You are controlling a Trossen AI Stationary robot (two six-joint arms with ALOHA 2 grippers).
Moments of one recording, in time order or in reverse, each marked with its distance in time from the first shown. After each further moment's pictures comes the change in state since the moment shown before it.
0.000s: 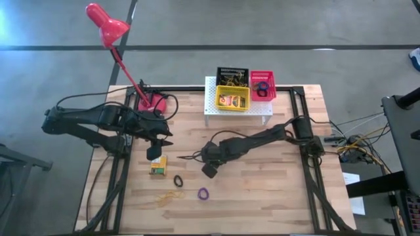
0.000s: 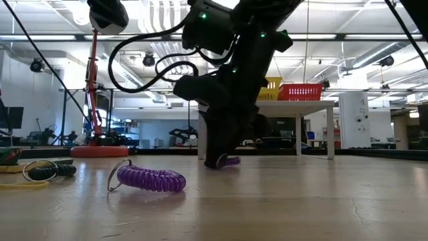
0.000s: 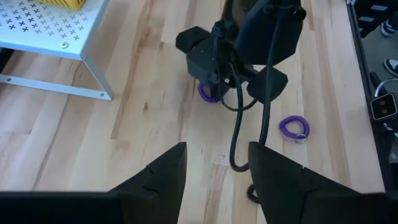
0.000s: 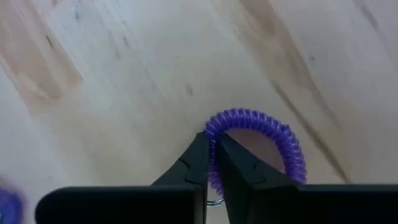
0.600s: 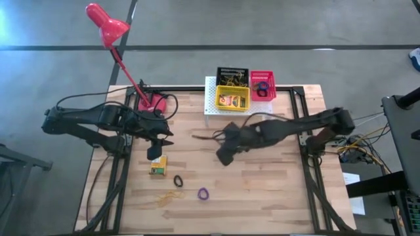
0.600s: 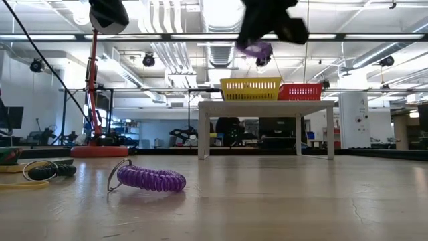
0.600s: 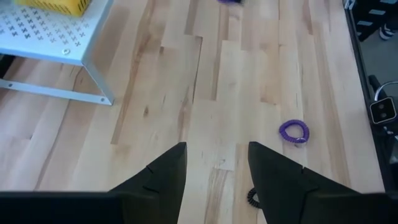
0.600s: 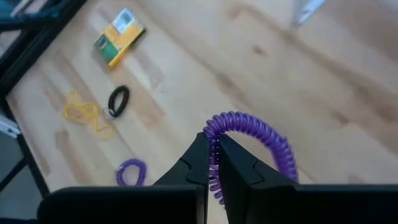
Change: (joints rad) left arm 0.000 0.000 0.000 0.016 -0.003 0.006; right arm 0.030 -0.482 -0.004 -0.244 0.131 0.167
